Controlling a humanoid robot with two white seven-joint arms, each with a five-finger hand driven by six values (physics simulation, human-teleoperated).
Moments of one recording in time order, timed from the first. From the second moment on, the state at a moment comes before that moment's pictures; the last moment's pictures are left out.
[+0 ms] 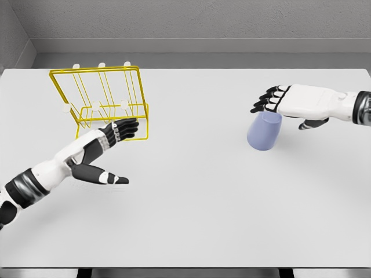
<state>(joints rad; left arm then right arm) -0.30 0.98 -0.85 -1.80 0.81 -0.37 -0.15 -0.74 -0.92 0.72 -1.50 0.46 -0.61 0.48</state>
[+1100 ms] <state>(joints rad) -0.31 0.87 -0.92 -1.67 0.80 -0.27 -0.15 -0.74 -0.82 0.76 -1.40 0.51 -0.61 0.48</state>
